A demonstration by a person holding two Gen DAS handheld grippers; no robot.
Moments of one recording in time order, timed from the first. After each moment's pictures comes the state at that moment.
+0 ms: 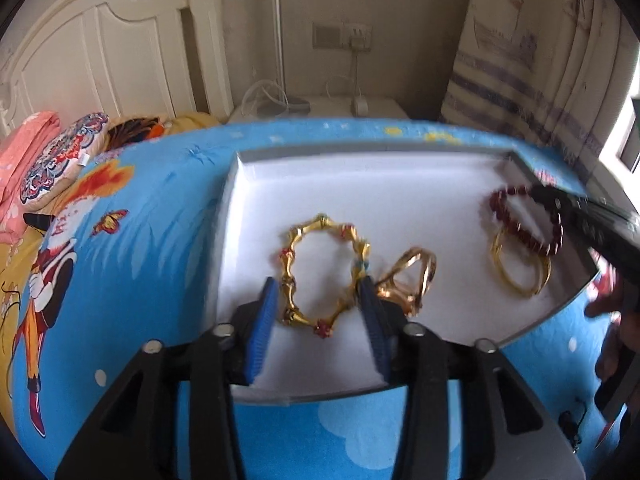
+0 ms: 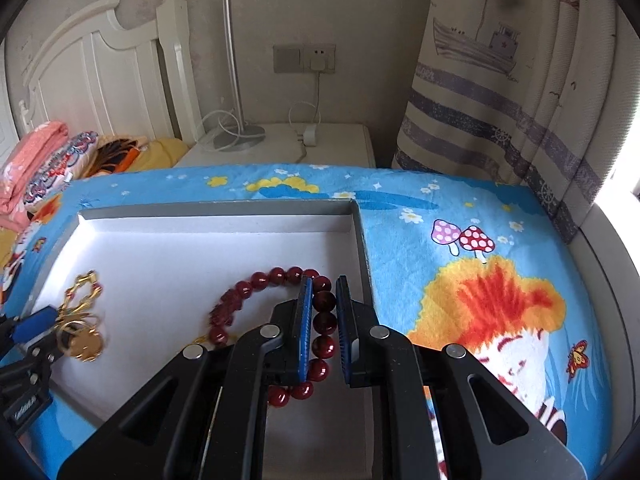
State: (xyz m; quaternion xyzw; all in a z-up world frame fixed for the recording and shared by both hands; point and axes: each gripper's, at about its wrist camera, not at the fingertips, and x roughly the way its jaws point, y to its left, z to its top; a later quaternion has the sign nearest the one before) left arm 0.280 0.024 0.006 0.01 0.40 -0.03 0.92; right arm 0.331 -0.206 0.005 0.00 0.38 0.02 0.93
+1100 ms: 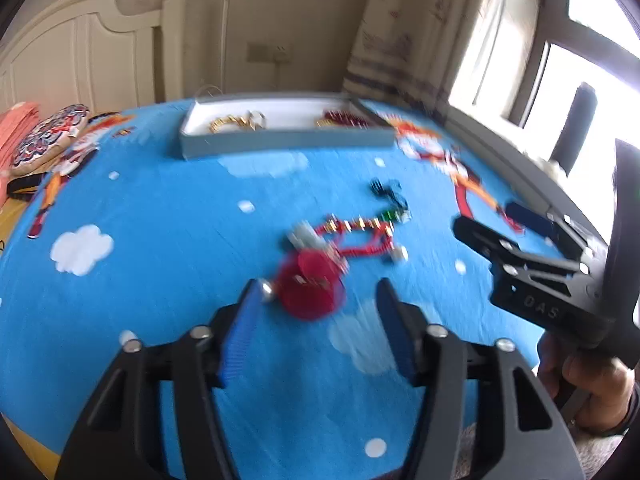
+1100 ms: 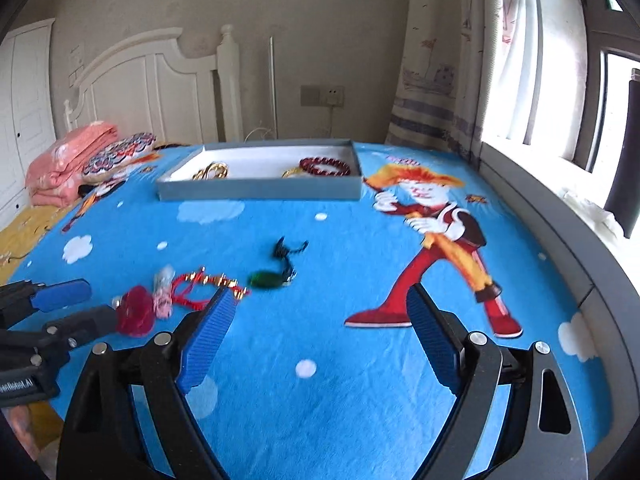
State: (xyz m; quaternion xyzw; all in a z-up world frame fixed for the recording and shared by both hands) left arm 0.008 -0.015 0.003 0.00 0.38 -0.15 0.91; right arm 0.022 -0.206 0.010 -0.01 0.30 0.04 0.95
